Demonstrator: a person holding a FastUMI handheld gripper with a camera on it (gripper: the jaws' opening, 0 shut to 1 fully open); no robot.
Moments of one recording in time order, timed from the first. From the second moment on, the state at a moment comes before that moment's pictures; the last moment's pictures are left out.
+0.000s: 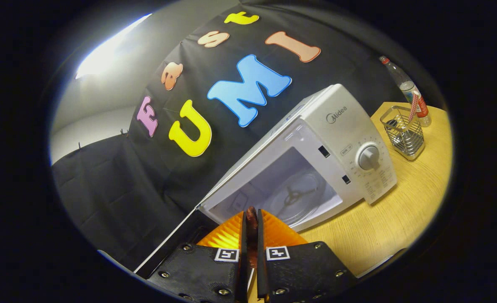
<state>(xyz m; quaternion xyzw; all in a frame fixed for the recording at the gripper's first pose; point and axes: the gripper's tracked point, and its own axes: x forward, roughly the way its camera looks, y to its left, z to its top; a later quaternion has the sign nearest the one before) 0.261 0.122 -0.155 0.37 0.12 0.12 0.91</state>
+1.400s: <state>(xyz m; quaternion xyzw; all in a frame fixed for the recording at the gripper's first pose) 0.442 0.124 -0.264 0.31 0.10 -0.11 0.94</state>
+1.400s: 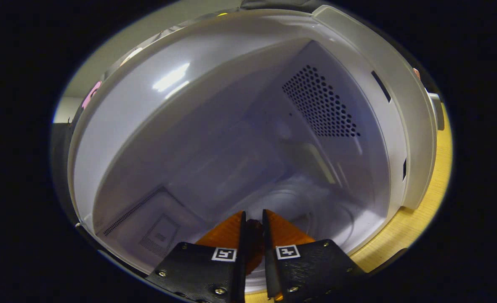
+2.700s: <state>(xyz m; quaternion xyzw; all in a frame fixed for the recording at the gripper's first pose) 0.163 0.218 -0.086 0.08 -0.01 0.18 0.98</state>
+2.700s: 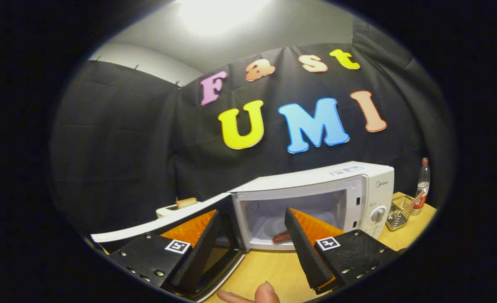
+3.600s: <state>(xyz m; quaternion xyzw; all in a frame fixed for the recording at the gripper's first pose) -0.007 0.400 -0.102 0.02 -0.01 0.44 0.90</state>
